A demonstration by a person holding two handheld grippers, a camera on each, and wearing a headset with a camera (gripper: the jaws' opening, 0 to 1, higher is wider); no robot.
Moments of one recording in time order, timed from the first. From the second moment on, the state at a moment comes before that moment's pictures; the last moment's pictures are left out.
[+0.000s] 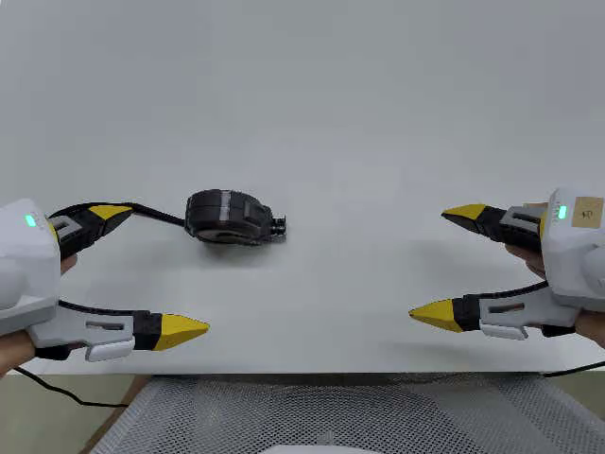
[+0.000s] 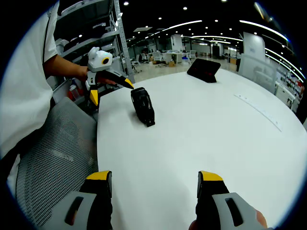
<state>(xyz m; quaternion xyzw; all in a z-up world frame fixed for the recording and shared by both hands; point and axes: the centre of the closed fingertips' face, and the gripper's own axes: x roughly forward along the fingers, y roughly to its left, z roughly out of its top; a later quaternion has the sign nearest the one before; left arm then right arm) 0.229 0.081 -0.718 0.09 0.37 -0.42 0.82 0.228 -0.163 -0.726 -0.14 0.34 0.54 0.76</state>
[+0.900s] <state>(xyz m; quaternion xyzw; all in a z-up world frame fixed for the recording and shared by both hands) 0.239 0.080 -0.712 0.09 0.36 -0.42 0.83 0.233 -0.162 -0.724 -0.15 0.32 0.54 0.76</state>
